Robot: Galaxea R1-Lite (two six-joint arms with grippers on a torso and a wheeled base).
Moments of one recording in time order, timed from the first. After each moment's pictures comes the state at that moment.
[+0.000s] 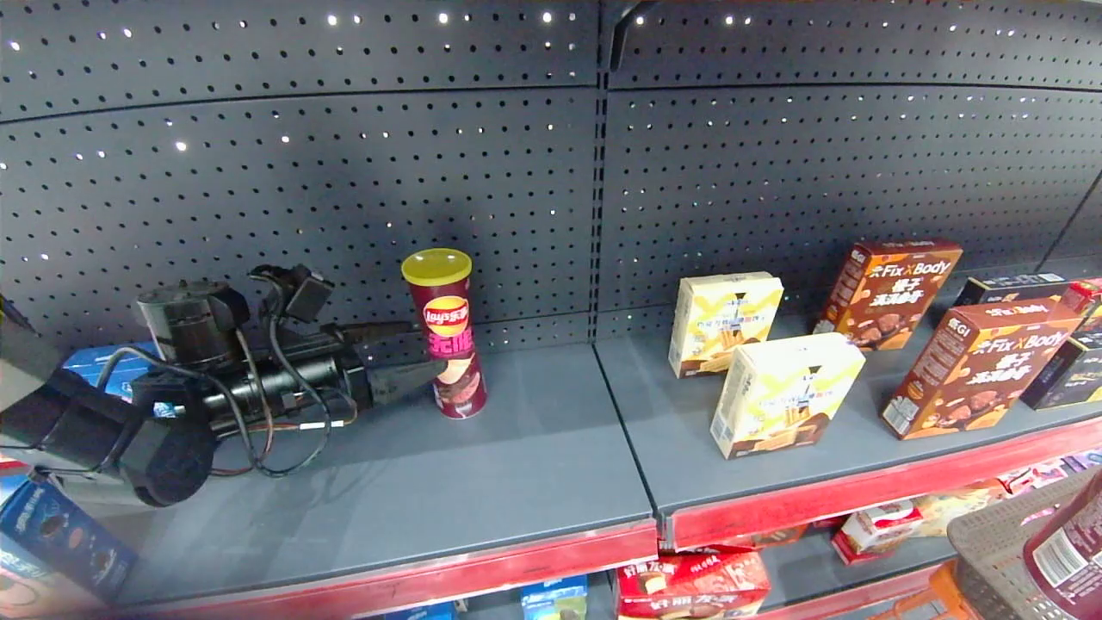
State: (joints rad) left arm 0.01 1.98 -0.81 -1.05 -0.88 0.06; right arm 0.23 0.67 -0.48 -0.11 -0.09 -0.07
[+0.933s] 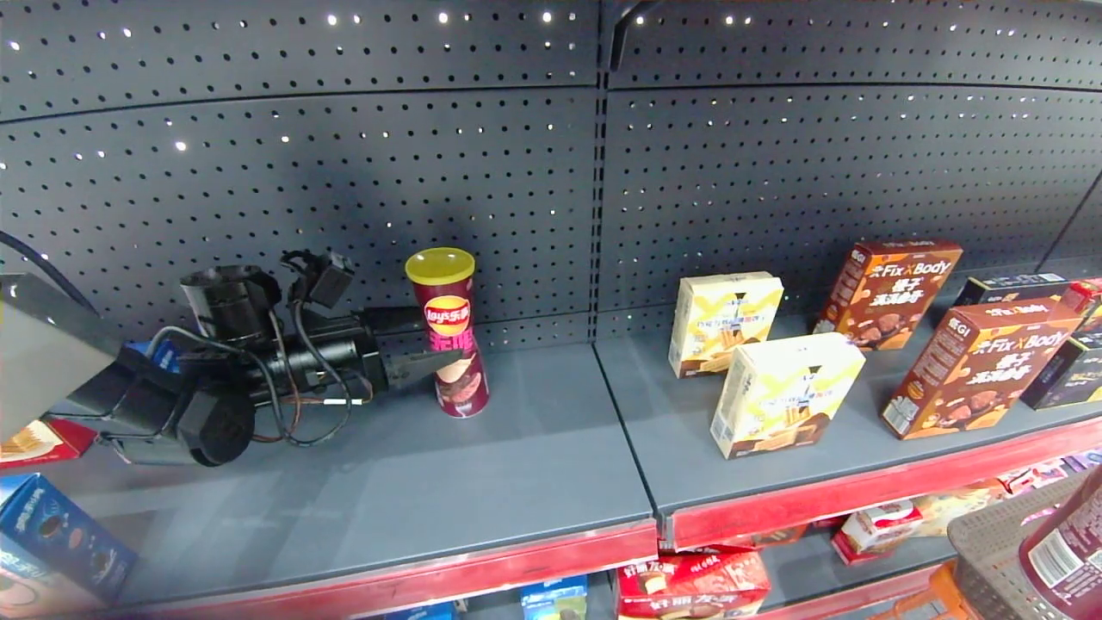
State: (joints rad) left arm 0.00 2.10 -0.99 -1.04 -1.03 0.05; right arm 0.24 0.68 -0.48 -0.11 -0.08 -0.07
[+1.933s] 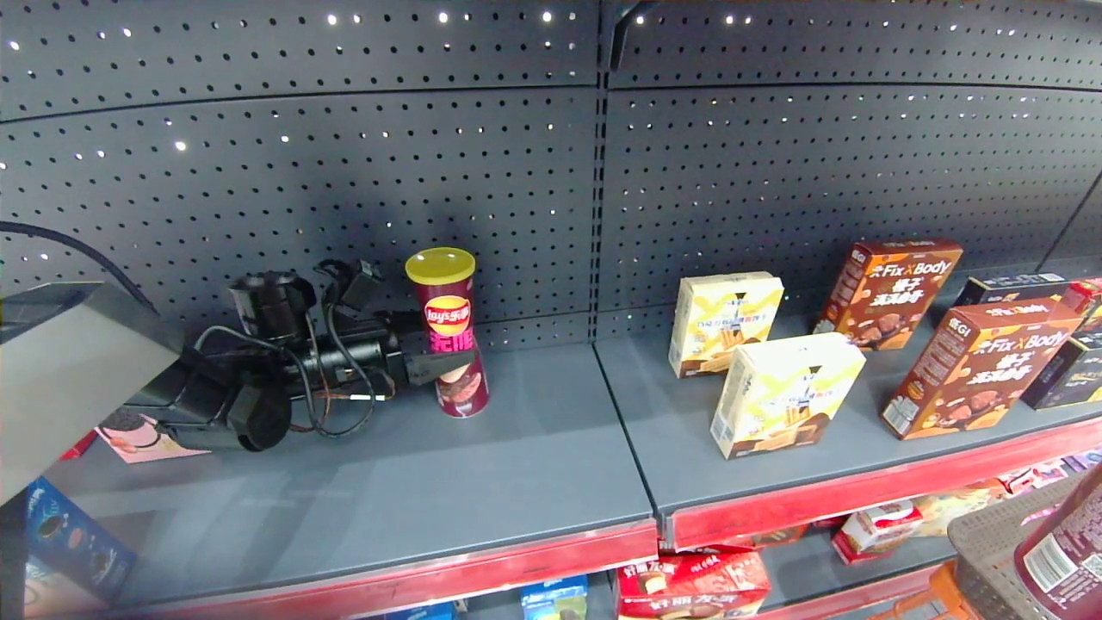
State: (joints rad) left arm -0.02 2.22 -1.13 -1.01 -1.04 0.04; right arm 0.24 0.69 -0.47 -0.11 -0.07 -0.07
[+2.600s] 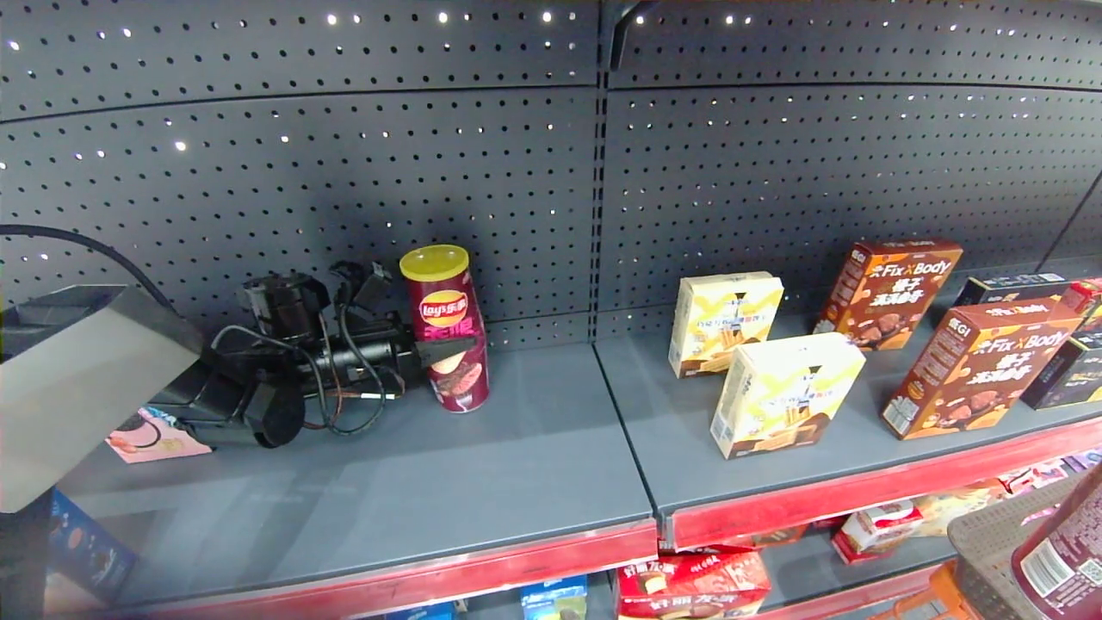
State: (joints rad) left arm -0.03 2.25 -1.17 -1.00 -1.04 0.04; right arm 0.24 0.69 -0.47 -0.11 -0.07 -0.07
